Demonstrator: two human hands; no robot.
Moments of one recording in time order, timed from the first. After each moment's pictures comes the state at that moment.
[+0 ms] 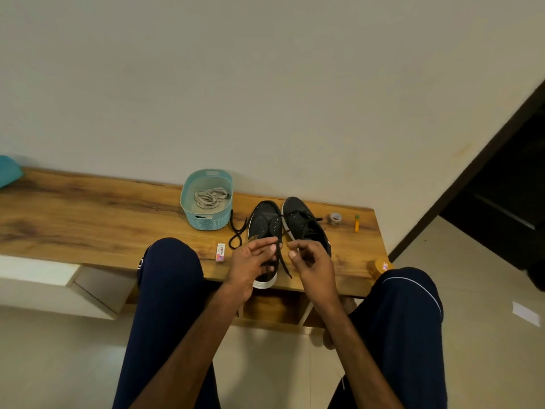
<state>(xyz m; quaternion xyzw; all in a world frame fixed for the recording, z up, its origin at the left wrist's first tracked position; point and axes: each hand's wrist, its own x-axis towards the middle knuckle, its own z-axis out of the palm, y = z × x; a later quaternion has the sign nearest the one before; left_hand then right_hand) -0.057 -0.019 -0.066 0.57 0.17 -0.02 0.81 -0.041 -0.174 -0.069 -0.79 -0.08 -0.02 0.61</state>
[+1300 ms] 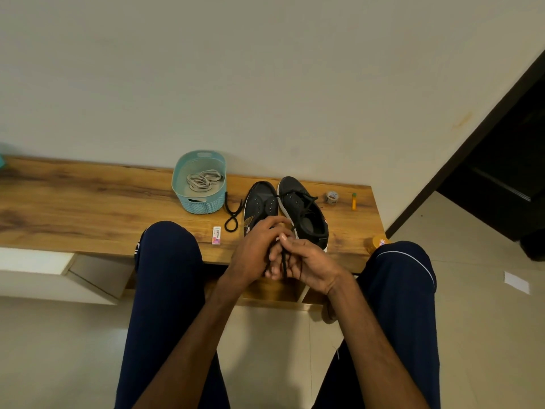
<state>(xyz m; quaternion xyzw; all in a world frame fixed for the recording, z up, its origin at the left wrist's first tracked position) -0.052 -0.022 -0.072 0.91 -0.19 0.10 0.37 -0.044 -0.185 -0.049 -0.47 -0.12 0.43 0.76</state>
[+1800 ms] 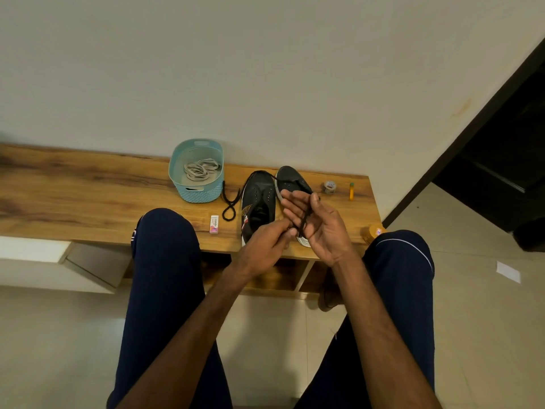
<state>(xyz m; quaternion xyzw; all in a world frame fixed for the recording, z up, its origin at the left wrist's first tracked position) -0.065 -0.044 -0.072 0.85 -0.17 0.01 0.50 -0.019 -0.195 -0.044 -0.37 -0.13 0.22 0.89</state>
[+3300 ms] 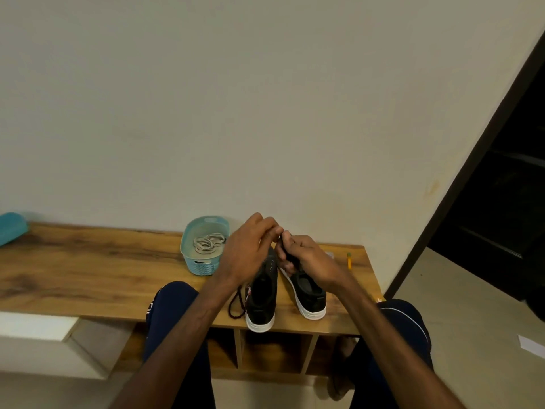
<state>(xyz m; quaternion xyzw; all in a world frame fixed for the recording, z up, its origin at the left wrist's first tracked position) -0.032 -0.005 0.069 0.91 -0.13 0.24 0.32 -0.008 -0.174 0.067 -0.69 -0.27 0.23 0.62</state>
